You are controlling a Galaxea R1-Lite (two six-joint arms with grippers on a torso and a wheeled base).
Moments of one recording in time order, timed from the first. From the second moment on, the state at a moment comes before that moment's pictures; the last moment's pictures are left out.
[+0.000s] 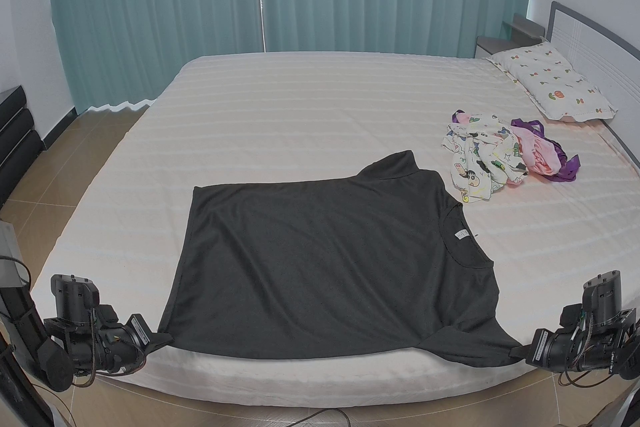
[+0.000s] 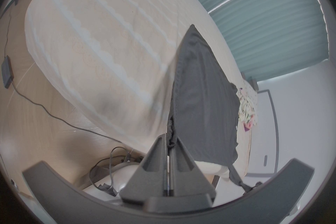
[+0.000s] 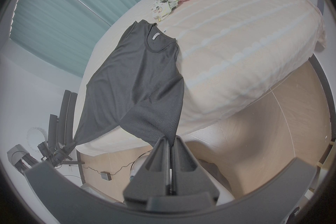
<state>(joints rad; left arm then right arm) 0.01 1.90 -0.02 -1.10 -0.36 -0.81 0.20 1.57 -0.02 -0.70 0.13 0.64</state>
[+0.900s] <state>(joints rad) -0.01 1.75 -0.02 -0.79 -0.25 -0.57 0.20 1.47 -0.02 -0.59 0.12 0.63</state>
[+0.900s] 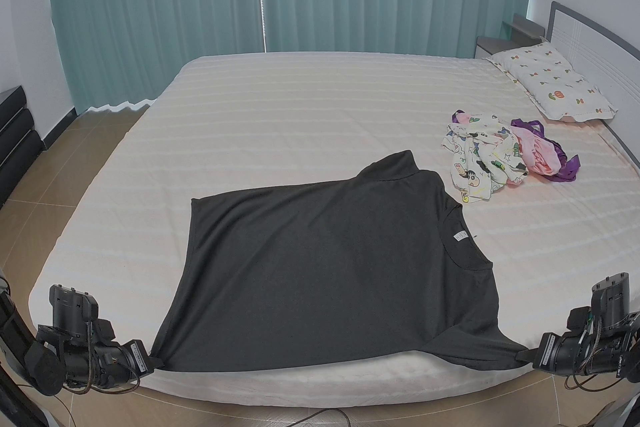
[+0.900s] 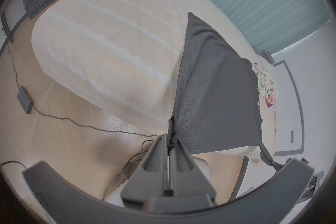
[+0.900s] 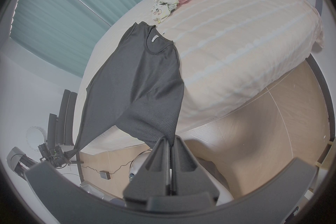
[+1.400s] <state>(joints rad) -0.03 1.73 -0.03 -0.68 -0.24 -0.50 0.19 1.42 -0.03 -0.53 0.13 0.62</state>
